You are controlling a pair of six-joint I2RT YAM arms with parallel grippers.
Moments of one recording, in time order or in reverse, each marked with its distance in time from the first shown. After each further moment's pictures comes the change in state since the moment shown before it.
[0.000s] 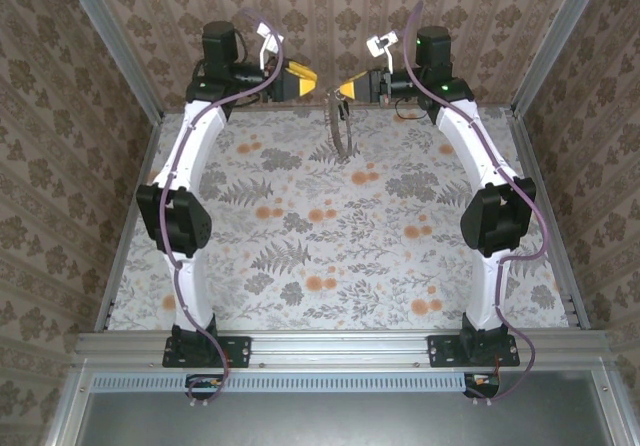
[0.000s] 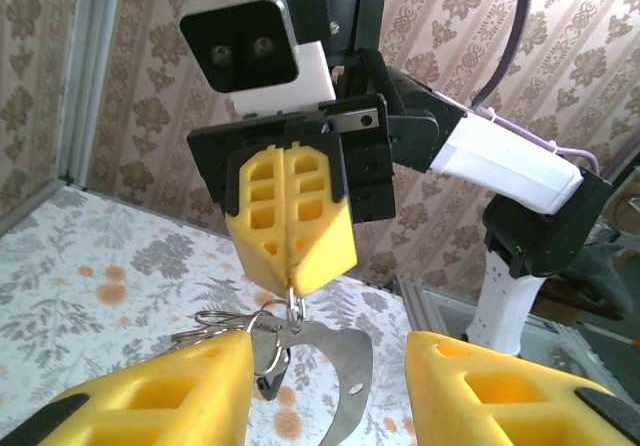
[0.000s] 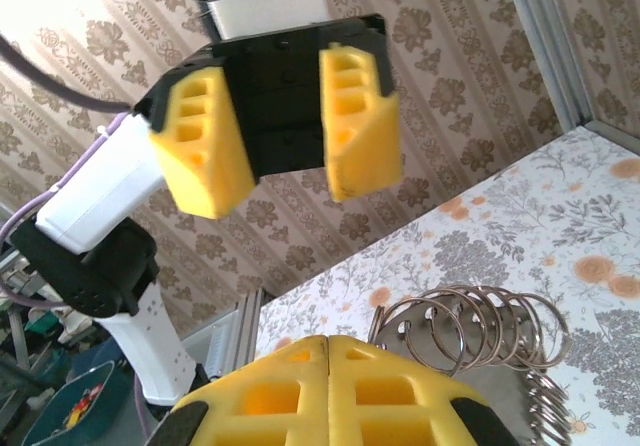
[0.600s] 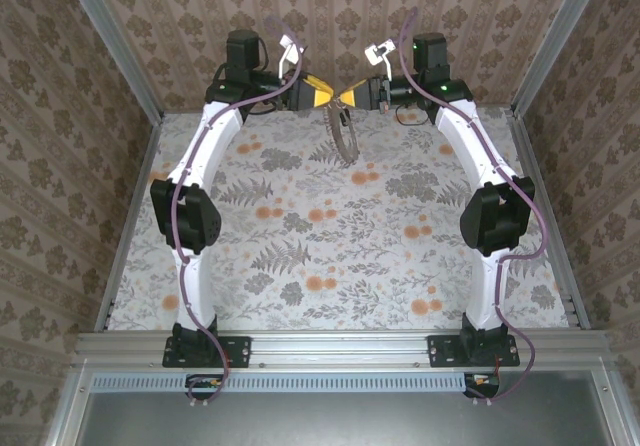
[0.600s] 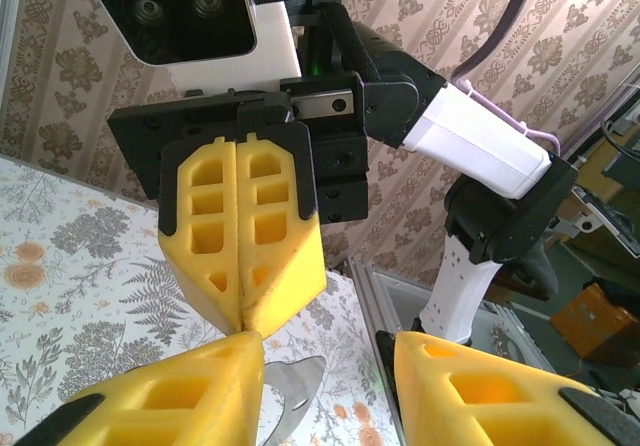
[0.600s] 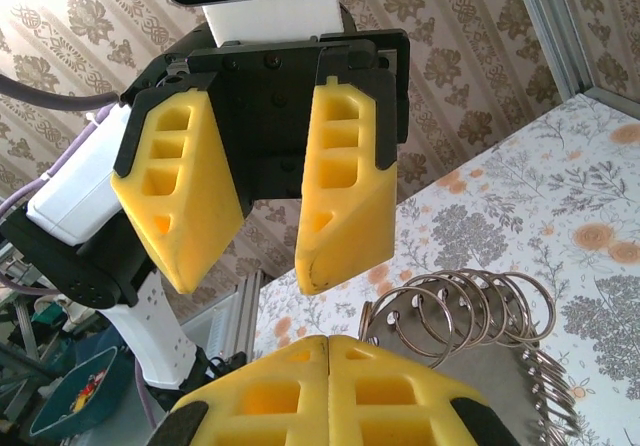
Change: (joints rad) left arm -0.065 0.053 0.022 -0.069 0.044 0.015; right arm 0.000 0.010 0.002 -0.131 0.006 -0.106
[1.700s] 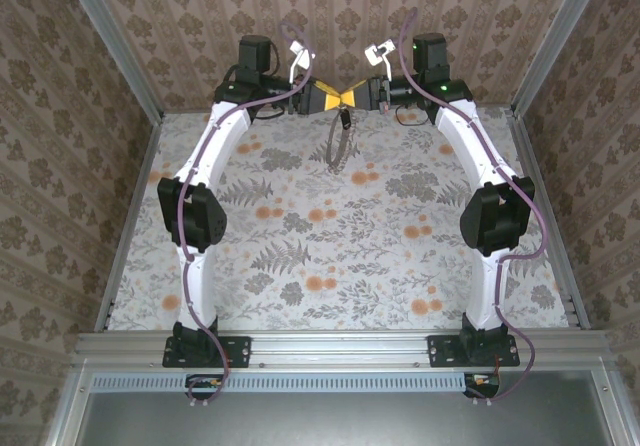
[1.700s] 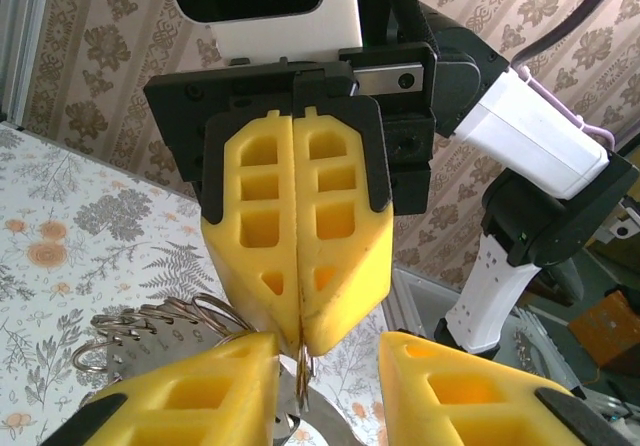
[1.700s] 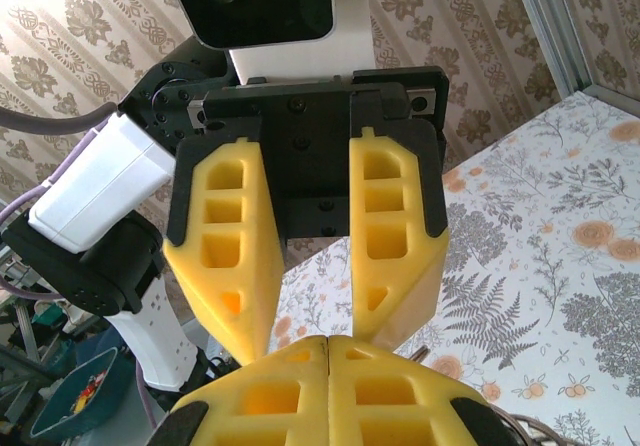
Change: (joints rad) left arm -0.032 0.037 0.043 -0.128 -0.087 0.094; right arm 0.000 0.000 0.000 -0.005 0.003 0.000
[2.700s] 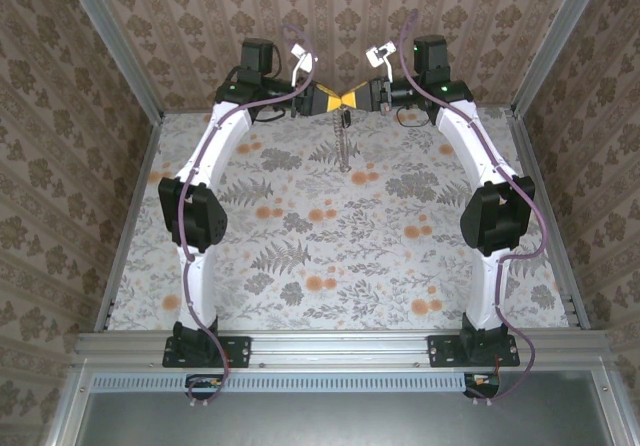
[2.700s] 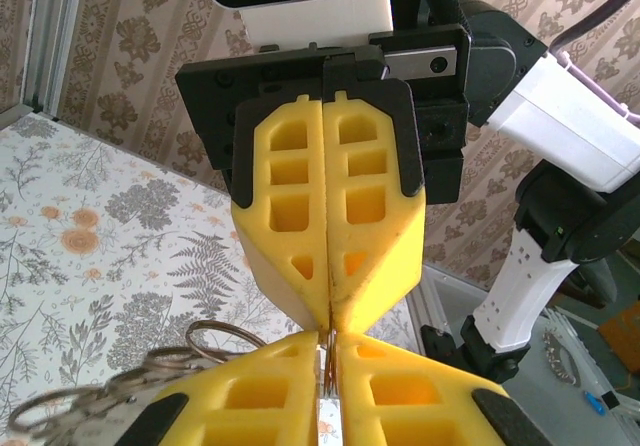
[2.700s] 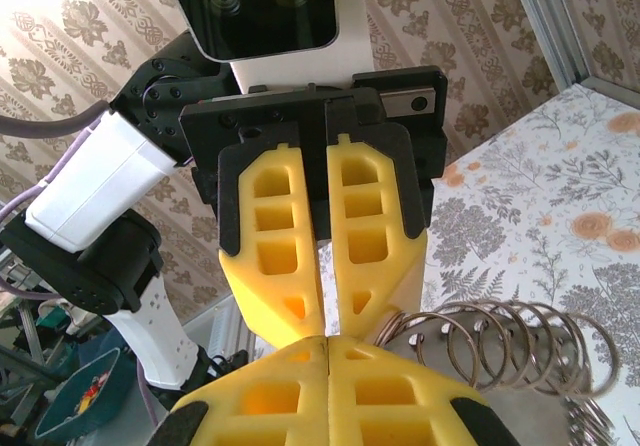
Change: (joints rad) left arm -0.009 0.002 0.000 -0.063 -0.066 0.082; right arm -0.003 0.000 -0.019 0.000 -0.003 0.000
